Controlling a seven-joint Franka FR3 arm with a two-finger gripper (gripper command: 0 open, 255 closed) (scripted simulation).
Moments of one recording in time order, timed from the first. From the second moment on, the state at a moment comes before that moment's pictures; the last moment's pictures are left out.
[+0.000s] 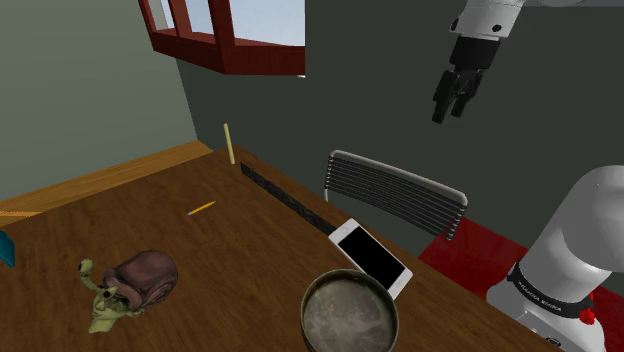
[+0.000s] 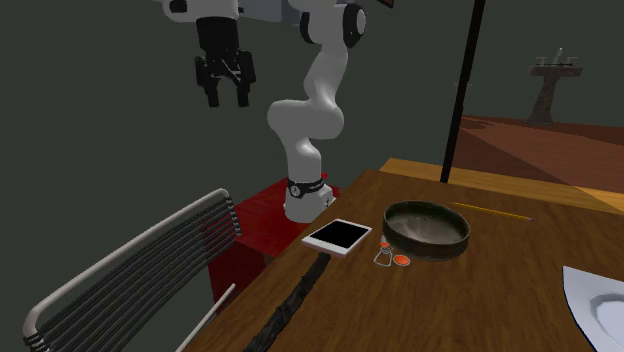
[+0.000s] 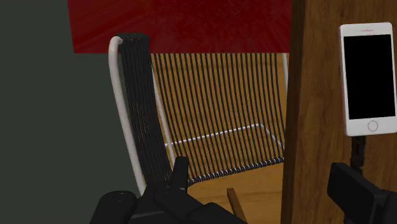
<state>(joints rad) 0.01 -0.83 -0.04 -2.44 0.06 1.65 0.03</state>
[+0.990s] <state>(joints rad) 0.22 -0.03 -0.28 -2.05 0.35 1.50 -0.67</state>
